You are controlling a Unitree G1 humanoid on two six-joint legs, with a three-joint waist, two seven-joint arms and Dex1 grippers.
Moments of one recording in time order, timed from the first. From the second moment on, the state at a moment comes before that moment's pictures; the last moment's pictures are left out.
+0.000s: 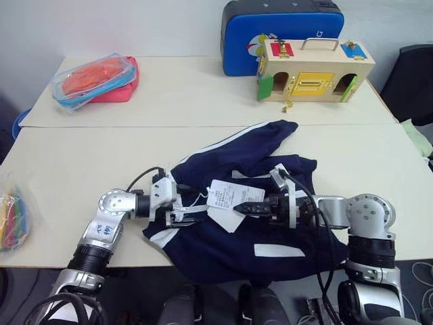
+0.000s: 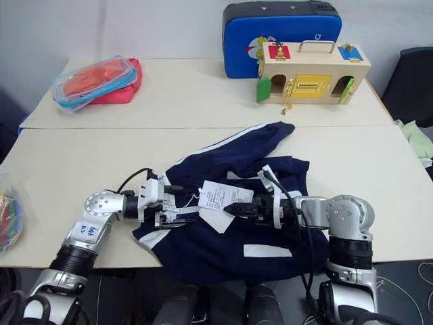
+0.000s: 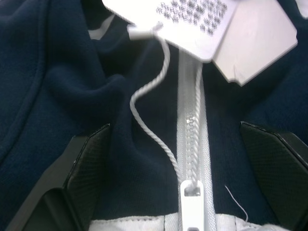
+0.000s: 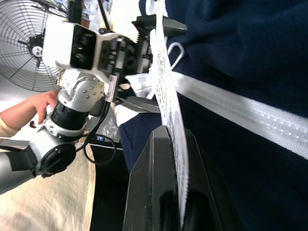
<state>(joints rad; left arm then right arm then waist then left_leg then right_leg) -0.41 0.54 -0.13 0.30 -0.20 -0.10 -1.13 -0.52 -0.36 -0.26 -0.07 1.05 1.61 0.51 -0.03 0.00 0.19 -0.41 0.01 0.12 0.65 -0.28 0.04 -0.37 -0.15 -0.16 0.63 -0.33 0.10</state>
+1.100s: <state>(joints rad) -0.25 0.61 -0.06 0.21 -0.25 -0.04 -1.08 -0.53 -0.93 -0.33 0.28 0.84 1.27 0.78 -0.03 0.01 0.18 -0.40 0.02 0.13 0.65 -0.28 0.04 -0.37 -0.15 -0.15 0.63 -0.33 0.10</state>
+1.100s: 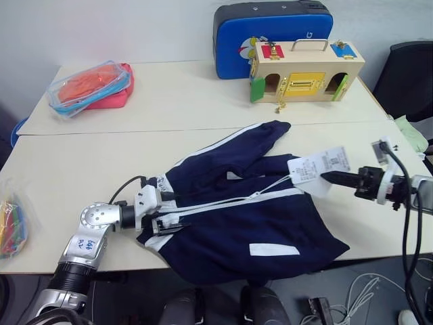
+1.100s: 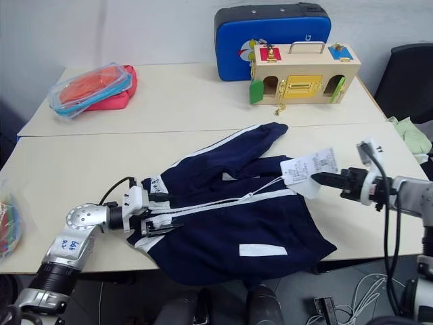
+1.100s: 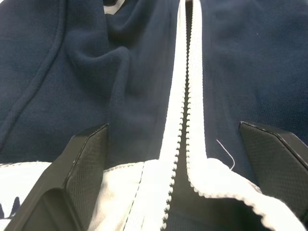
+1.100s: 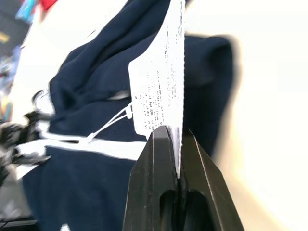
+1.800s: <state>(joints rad) -0.24 0.63 -0.06 0.21 -0.25 -0.06 -1.09 -0.55 -0.97 -0.40 0.58 0.58 0.69 0.93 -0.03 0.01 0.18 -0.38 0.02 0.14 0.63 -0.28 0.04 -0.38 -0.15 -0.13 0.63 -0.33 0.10</state>
